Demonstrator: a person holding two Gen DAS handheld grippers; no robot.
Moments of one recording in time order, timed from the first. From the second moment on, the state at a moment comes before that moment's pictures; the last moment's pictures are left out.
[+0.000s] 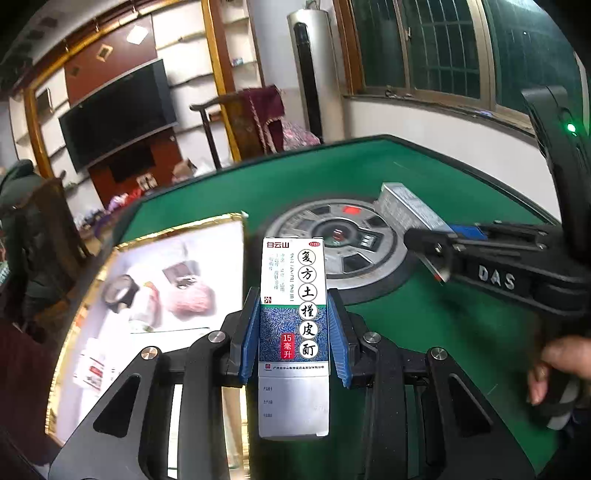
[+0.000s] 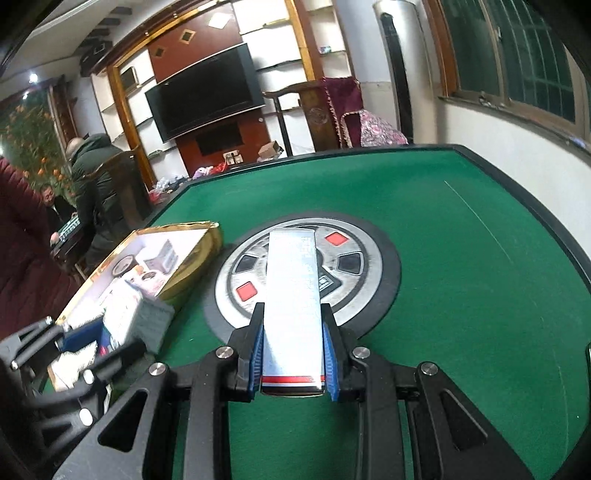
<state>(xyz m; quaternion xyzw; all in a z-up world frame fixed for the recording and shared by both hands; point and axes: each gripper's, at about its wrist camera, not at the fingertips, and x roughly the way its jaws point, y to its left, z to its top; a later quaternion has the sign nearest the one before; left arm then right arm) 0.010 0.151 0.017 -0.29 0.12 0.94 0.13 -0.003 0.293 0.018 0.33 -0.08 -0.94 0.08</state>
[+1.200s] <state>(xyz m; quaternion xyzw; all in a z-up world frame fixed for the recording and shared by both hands) 0.006 0.041 0.041 -0.27 0.07 0.96 0.02 -0.026 0.141 0.045 0.34 0.00 -0.93 0.17</state>
